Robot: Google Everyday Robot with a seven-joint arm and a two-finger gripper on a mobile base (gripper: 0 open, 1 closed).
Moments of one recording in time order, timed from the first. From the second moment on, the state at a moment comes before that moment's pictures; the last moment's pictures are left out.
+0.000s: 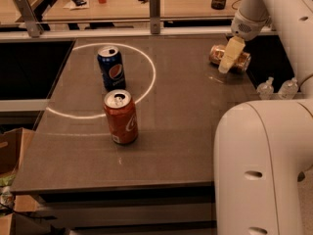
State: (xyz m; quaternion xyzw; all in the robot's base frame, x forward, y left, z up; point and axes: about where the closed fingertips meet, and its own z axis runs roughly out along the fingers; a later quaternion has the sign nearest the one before) arm 0.730 -0.266 0.858 -0.48 0.87 -0.04 0.13
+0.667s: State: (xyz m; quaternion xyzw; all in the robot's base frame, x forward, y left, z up) arm 0.727 -0.263 0.833 -0.47 0.88 -0.02 0.10
